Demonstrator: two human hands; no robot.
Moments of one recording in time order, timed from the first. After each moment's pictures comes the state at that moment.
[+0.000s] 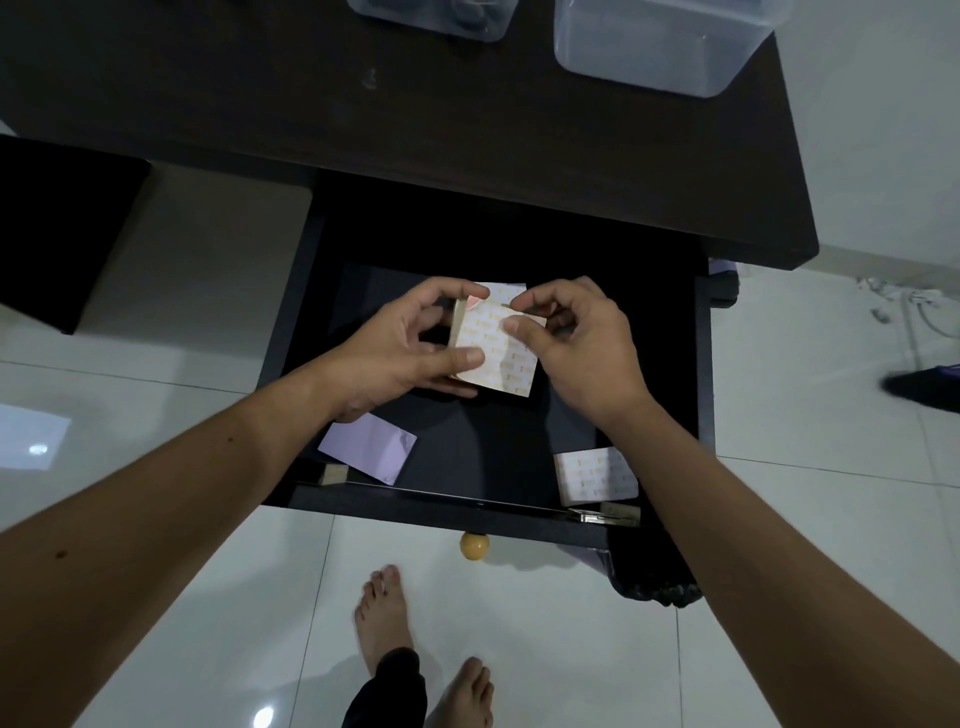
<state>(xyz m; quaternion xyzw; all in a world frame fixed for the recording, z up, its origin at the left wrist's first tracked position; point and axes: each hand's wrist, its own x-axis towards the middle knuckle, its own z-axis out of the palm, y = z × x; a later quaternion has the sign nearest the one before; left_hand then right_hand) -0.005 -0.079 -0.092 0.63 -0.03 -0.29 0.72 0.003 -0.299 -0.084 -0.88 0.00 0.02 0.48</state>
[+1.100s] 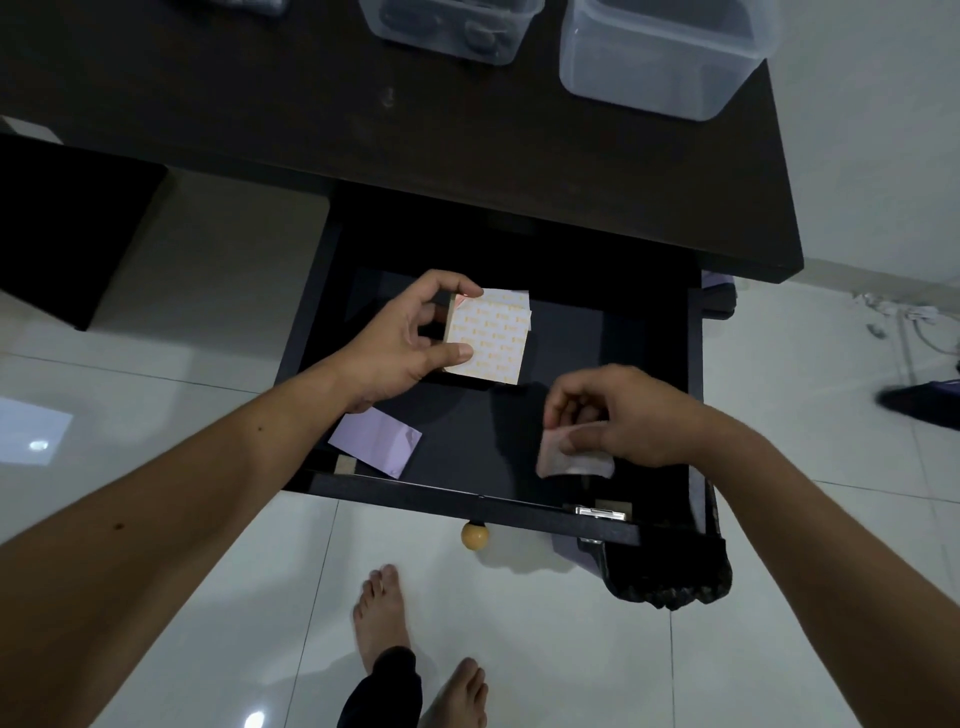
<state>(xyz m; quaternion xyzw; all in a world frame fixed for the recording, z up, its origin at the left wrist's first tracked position) -0.003 -0.075 -0.093 0.71 -0.04 -0.23 0.66 -0.023 -0.356 -0.047 -0.87 -0.15 0.36 0.29</state>
